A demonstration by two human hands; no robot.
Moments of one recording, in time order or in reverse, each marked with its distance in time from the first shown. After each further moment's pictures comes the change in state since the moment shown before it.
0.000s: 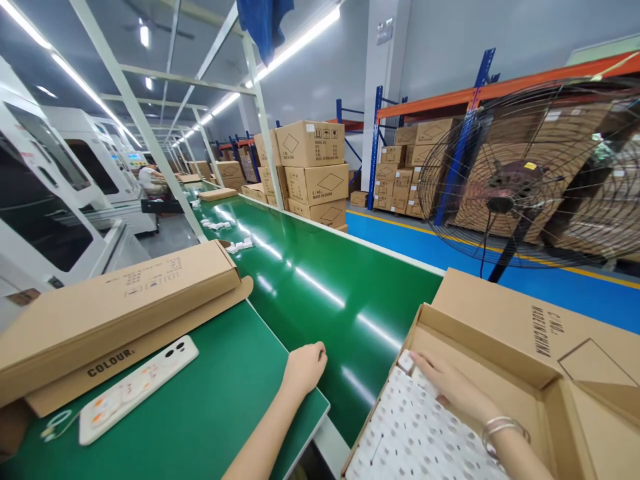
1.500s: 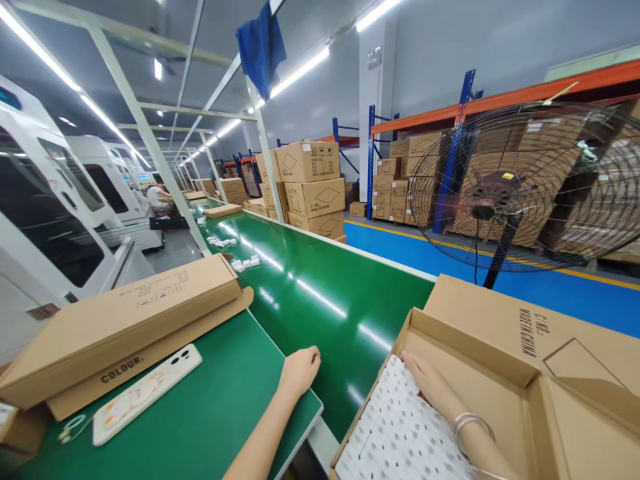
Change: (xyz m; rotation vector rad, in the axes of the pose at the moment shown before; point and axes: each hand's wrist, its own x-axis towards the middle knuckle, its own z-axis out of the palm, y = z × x) left_hand -0.006 0.005 -0.008 0.009 0.019 -0.035; right_hand -0.001 0.003 0.014 0.063 0.089 -0.243
